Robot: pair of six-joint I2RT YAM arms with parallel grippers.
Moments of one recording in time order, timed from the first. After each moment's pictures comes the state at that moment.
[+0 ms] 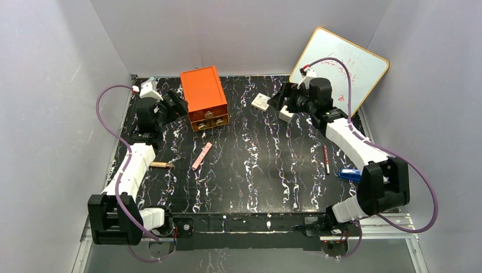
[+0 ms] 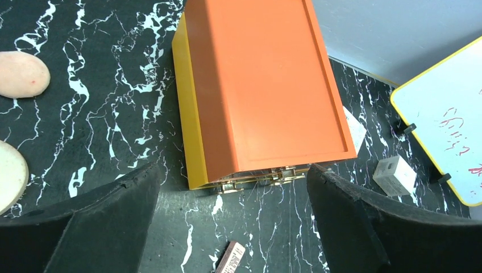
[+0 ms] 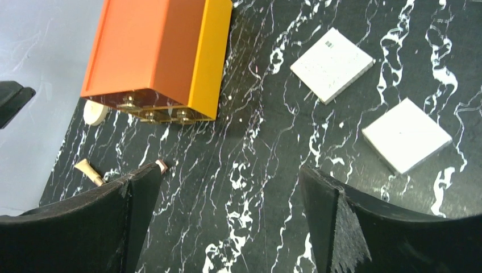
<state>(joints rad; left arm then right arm) -0.03 1.19 0.86 0.02 0.05 -0.45 0.32 1.46 1.13 -0.04 -0.33 0.44</state>
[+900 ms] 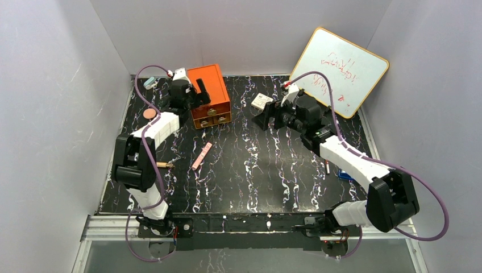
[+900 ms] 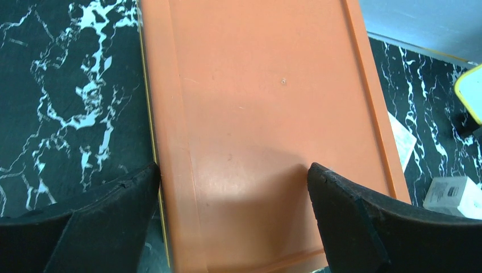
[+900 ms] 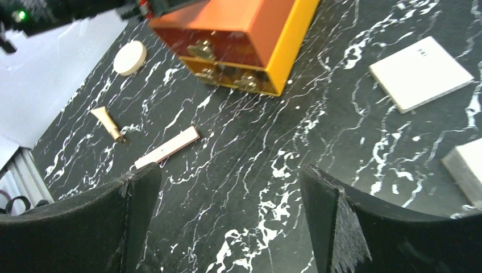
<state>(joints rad) -0.21 1.71 1.16 0.09 -0.10 -0.40 0.52 1.32 0.91 0.15 -0.31 0.34</state>
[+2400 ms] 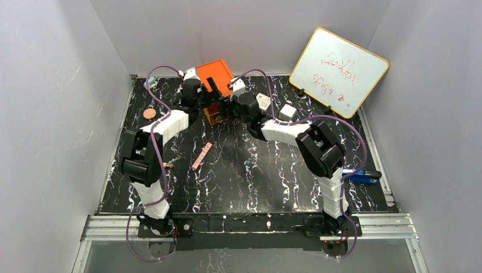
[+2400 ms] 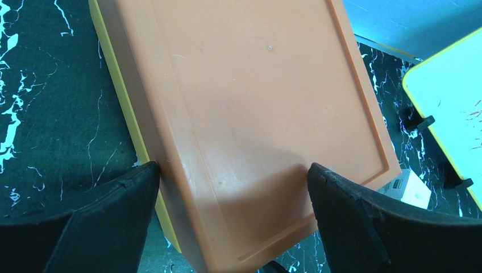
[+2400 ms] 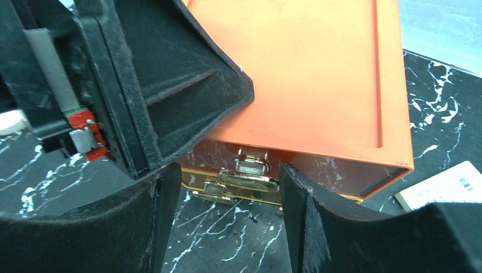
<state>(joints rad) -0.30 1.80 1.24 0.11 -0.08 -0.53 0.77 2.07 1.41 0.46 0.10 0.13</state>
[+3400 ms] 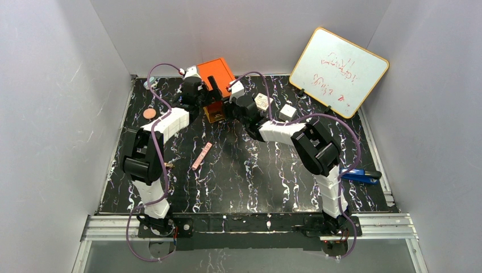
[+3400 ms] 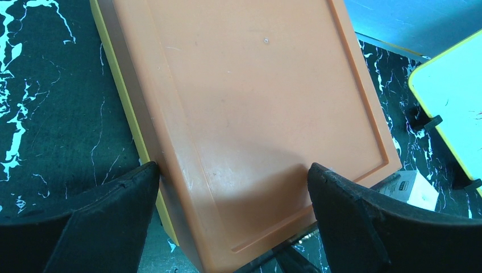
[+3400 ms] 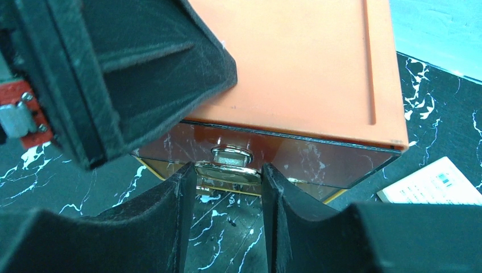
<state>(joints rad) -0.30 1.83 1.28 0.09 -0.08 -0.51 0.78 2.11 1.41 0.49 0.15 0.09</state>
